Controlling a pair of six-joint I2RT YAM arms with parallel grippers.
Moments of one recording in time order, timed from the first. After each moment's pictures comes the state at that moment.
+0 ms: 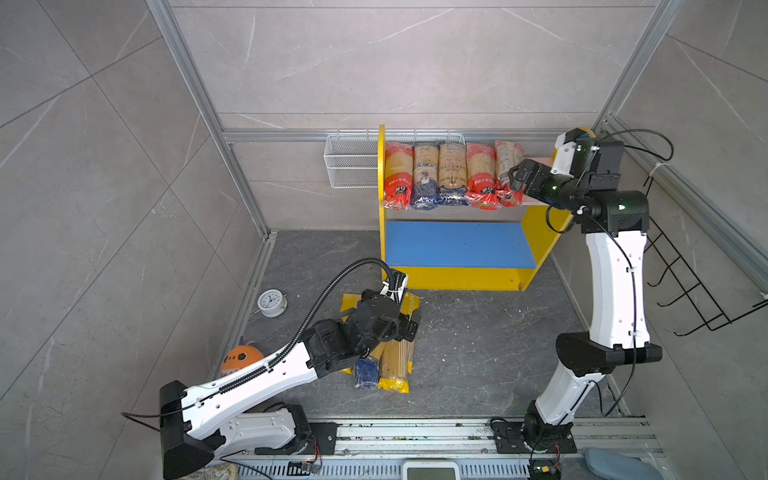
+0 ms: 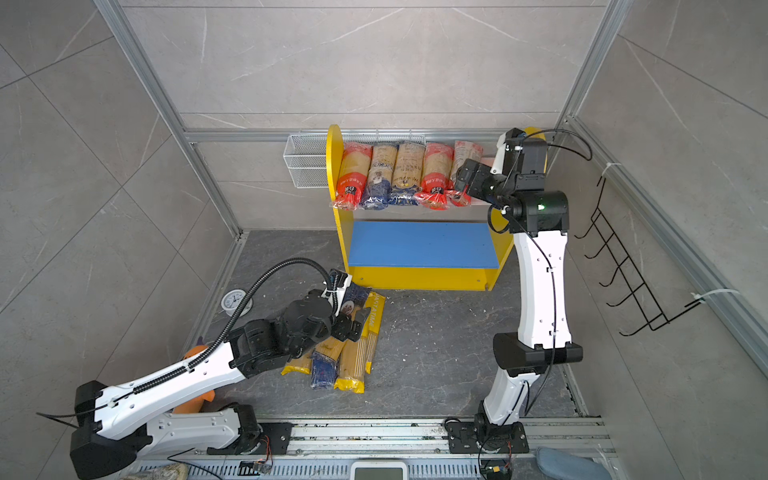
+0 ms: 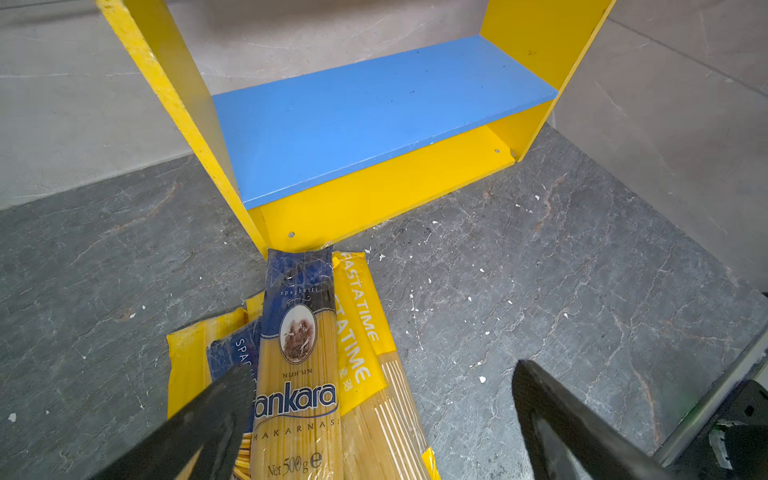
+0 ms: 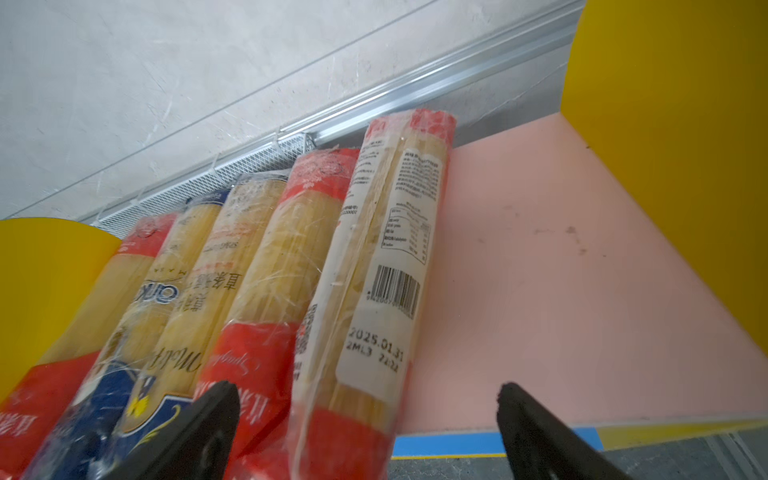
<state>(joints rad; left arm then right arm) -1.09 1.11 1.08 -0.51 -0.44 -0.31 0.08 1.79 2.56 -1.13 -0.04 0.35</state>
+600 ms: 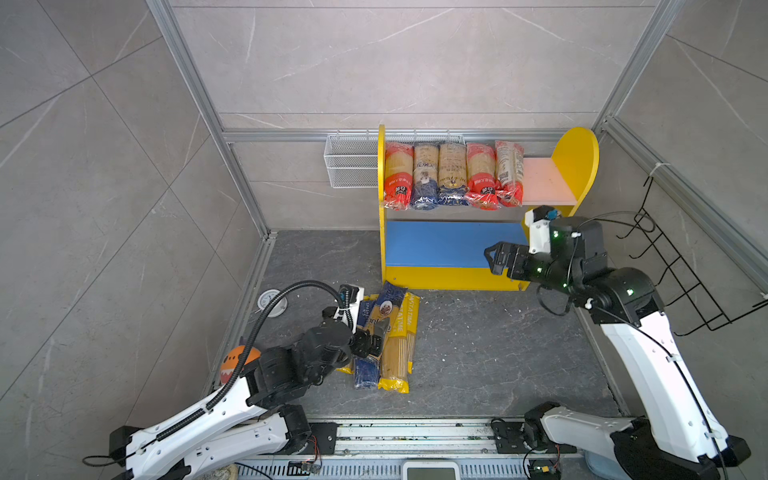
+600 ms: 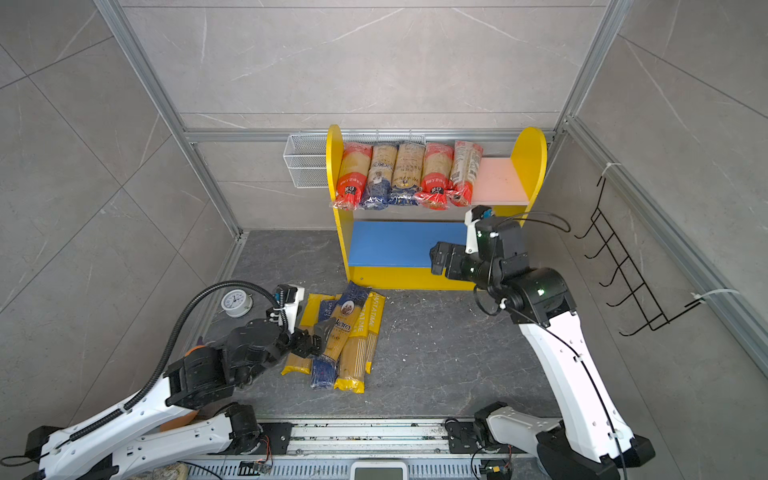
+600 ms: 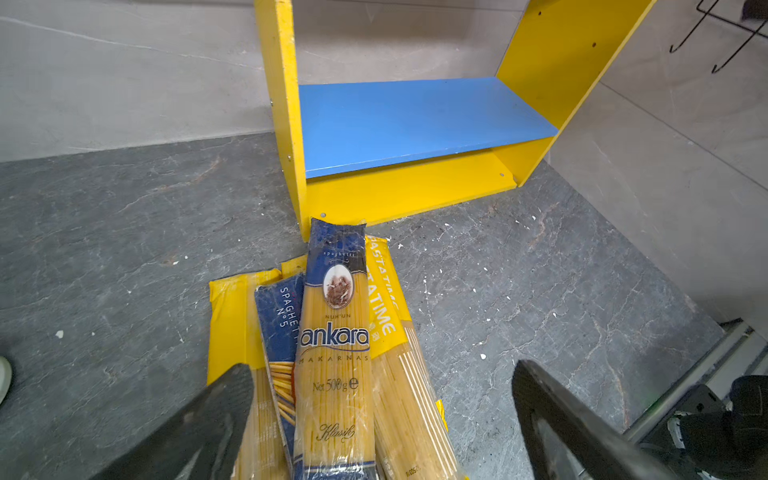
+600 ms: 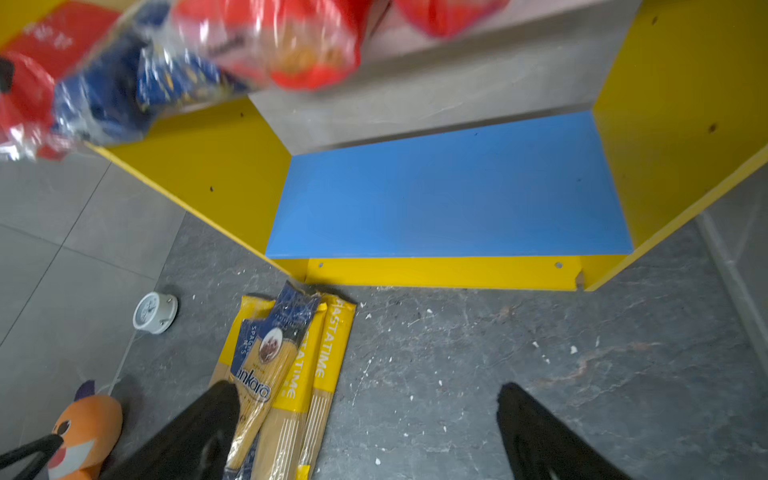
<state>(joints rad) -1.09 0.73 0.91 -0.64 -0.49 -0.44 0.41 1.17 1.62 -1.07 0.06 0.41</state>
